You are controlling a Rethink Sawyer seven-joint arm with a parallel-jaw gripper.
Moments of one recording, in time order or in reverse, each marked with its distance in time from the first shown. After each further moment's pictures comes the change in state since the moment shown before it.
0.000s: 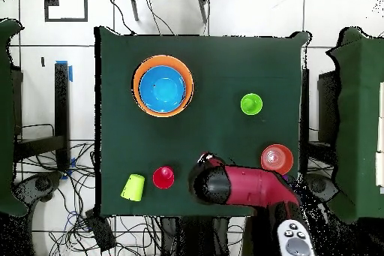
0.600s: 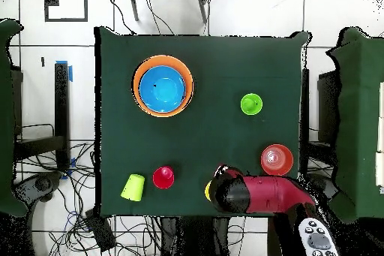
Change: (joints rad) arm -0.123 0.080 0.030 -0.001 -0.206 -0.045 0.000
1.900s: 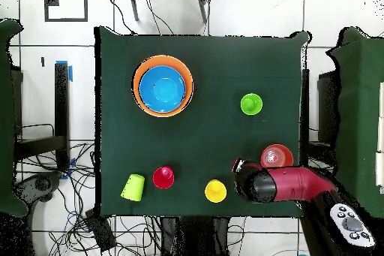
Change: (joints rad) arm -0.251 0.123 0.201 -0.105 -0.177 0.029 -0.013
